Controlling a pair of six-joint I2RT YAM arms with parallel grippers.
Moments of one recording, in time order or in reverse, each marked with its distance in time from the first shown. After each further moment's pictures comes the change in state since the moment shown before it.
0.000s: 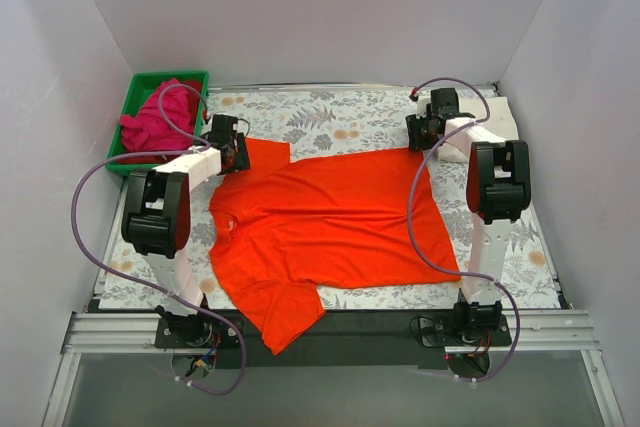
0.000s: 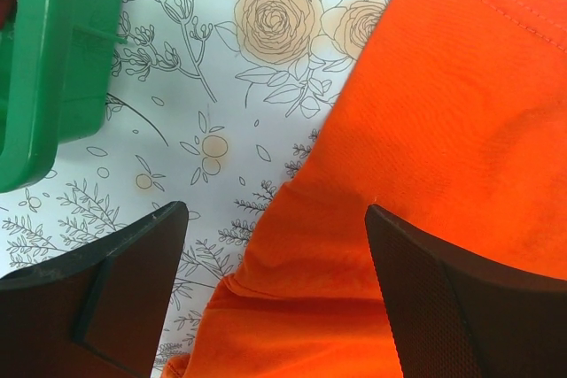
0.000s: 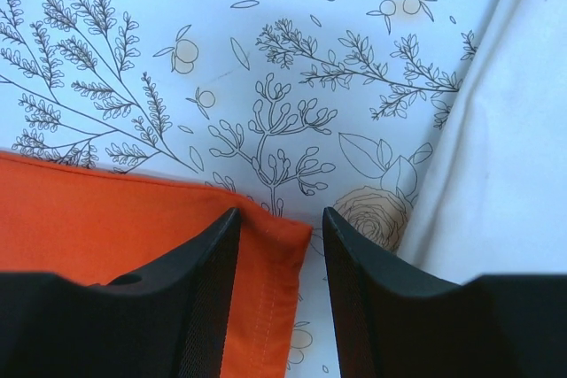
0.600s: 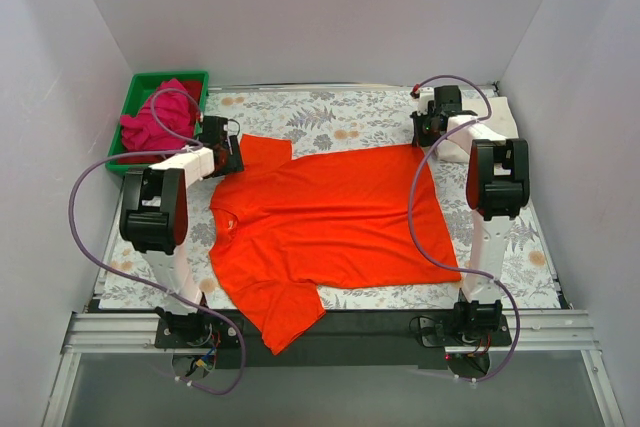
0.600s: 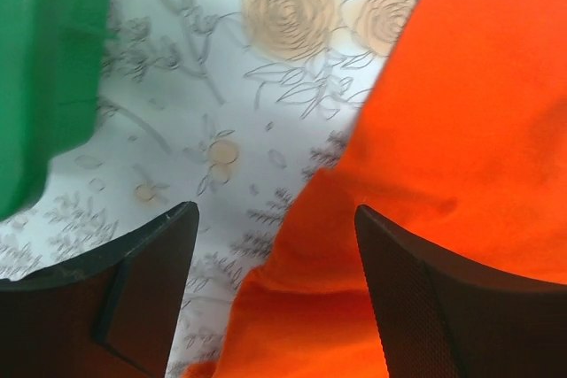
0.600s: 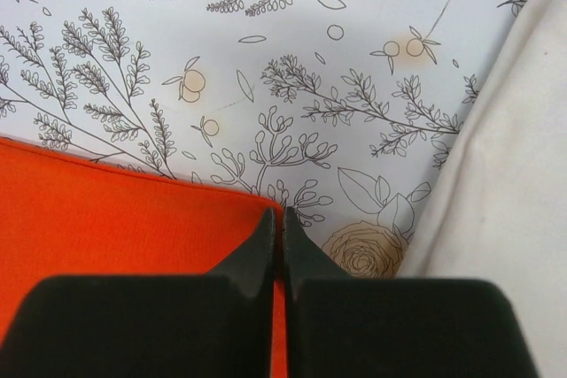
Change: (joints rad) left arm 0.060 0.012 -0.016 0.012 0.106 0.023; right arm -0.022 0.050 0.061 0.002 -0.090 -0.023
